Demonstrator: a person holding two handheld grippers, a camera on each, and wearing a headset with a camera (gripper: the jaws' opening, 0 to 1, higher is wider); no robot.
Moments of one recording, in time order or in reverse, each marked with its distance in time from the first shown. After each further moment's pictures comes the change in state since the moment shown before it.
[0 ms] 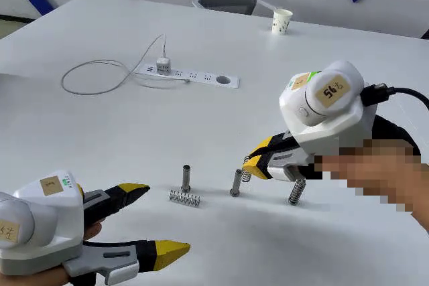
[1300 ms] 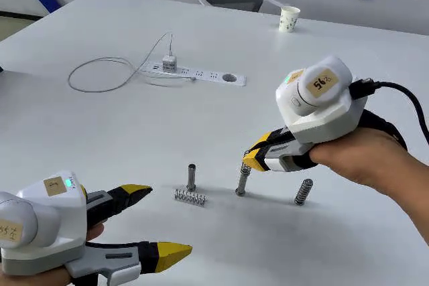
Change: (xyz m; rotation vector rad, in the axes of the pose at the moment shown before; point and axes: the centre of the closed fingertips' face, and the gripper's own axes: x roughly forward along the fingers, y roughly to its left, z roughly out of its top) left arm -0.002 0.002 -0.005 -0.008 0.018 0.008; right arm 0.025 -0.016 -0.002 0.049 0.013 0.016
